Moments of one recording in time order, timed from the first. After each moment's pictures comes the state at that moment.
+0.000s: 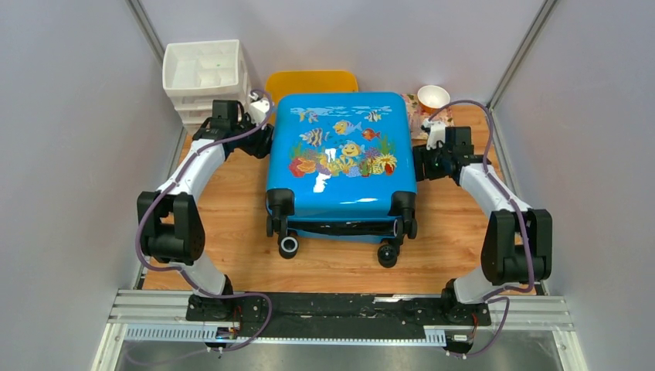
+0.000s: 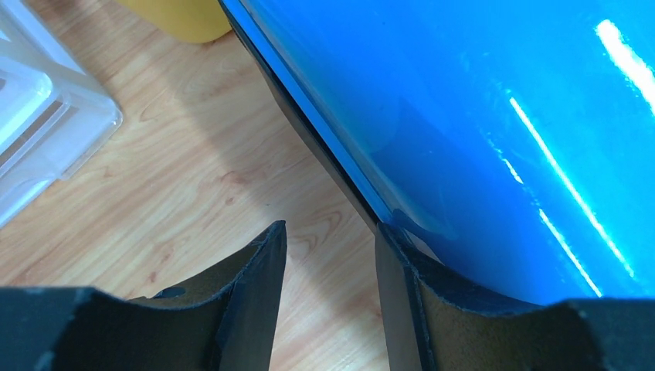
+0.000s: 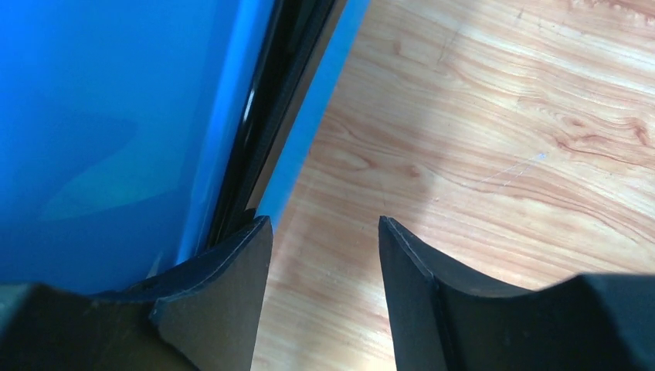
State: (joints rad) left arm -0.10 1.66 1.35 -0.44 0.44 0.37; right arm 0.05 1.56 1.08 -0.36 -0.29 -0.11
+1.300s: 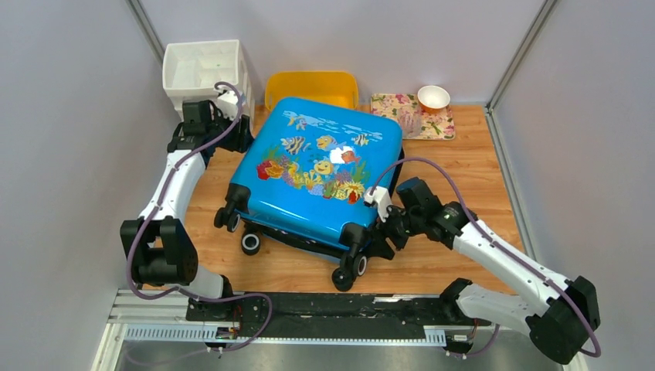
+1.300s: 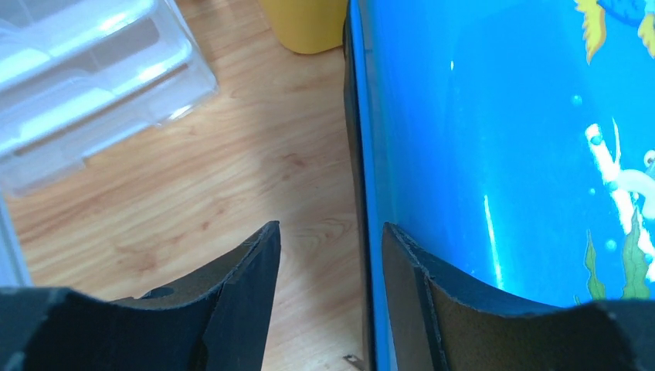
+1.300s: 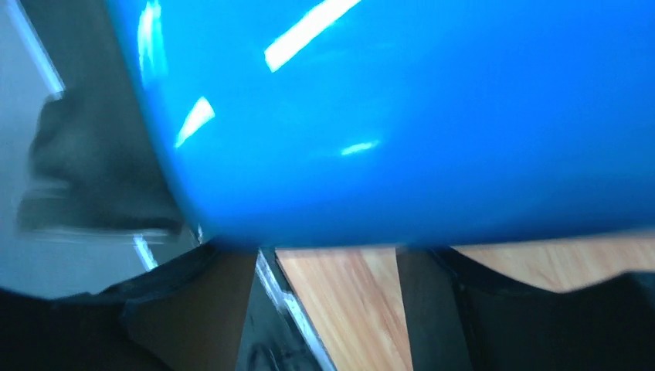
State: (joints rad) left arm 0.01 1.49 1.29 -0.40 0.40 0.26; right arm 0.69 1.02 0.75 -0.60 -0.44 -0.08
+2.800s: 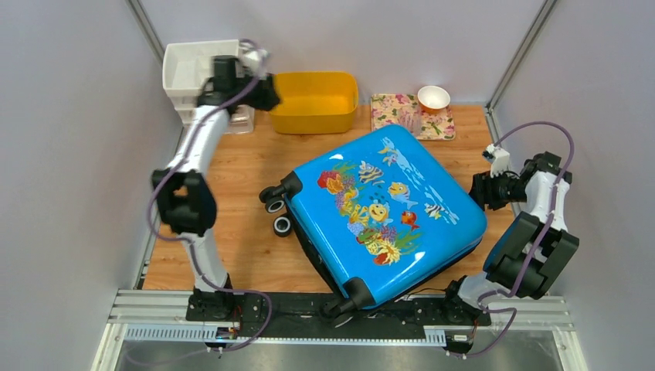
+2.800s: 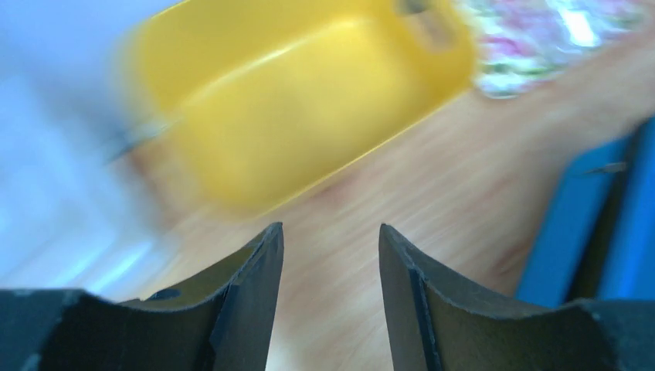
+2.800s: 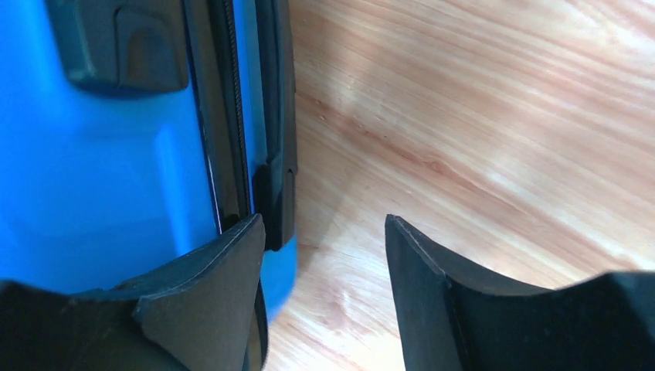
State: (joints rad) left arm -0.20 2.02 1.95 -0.44 0.52 0.14; right arm -0.57 1.51 1.17 -1.05 -0.74 -0.83
